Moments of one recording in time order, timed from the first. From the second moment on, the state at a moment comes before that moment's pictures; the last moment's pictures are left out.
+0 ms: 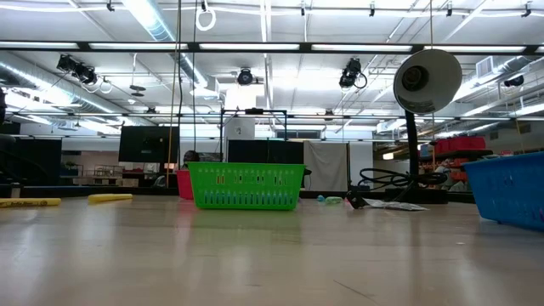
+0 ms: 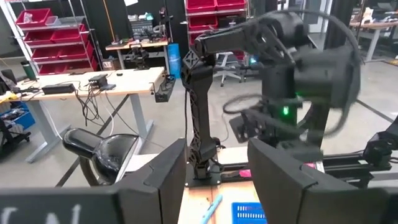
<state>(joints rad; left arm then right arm) -0.07 1.46 1.74 -0.34 -0.08 0.06 0.62 1.57 1.76 -1.57 0.10 2.16</state>
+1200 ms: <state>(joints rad) -0.07 1.46 1.74 -0.42 -0.08 0.06 0.60 1.61 1.13 -0.95 -0.12 2.21</state>
